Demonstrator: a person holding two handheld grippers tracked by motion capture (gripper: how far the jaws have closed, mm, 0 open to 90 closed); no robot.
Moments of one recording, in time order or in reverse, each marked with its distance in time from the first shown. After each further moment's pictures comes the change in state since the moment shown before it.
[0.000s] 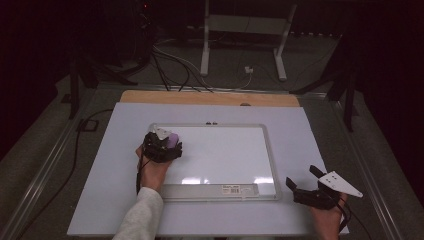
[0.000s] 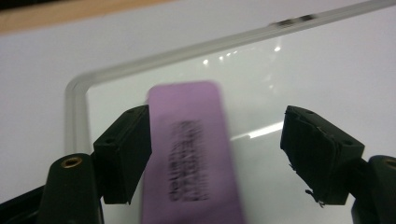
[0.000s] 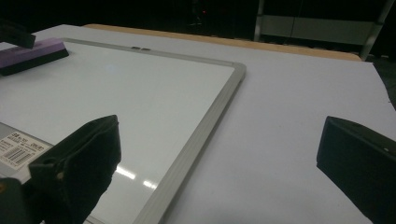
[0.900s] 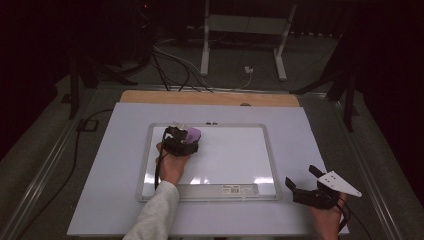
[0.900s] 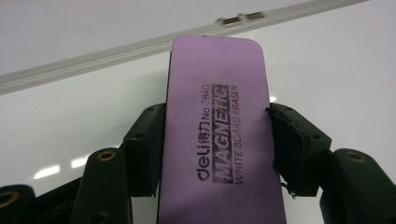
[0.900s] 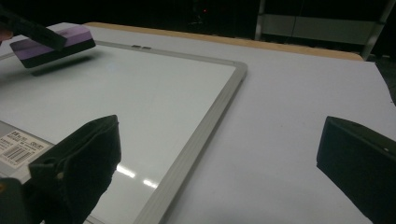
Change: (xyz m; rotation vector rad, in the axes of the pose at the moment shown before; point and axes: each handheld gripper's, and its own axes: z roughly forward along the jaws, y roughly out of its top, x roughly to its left) left arm -0.028 0.026 0.028 0.124 -0.055 -0.090; right arm 0.000 0.000 0.001 0.005 0.003 -0.004
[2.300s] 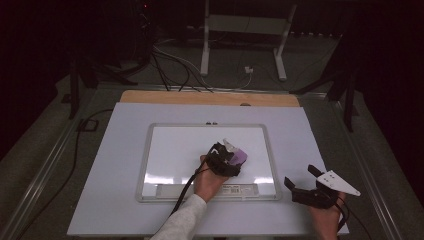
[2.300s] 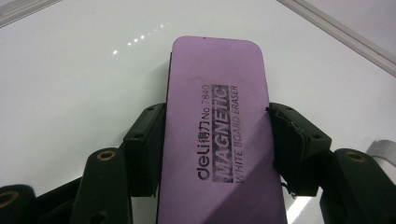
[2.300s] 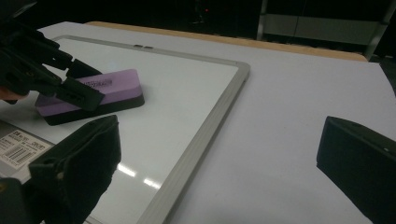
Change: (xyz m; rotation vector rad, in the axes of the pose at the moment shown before) left arm -0.133 -0.012 0.023 0.041 -0.287 0.297; right arm 0.002 0.001 0.002 0.002 0.006 -0.003
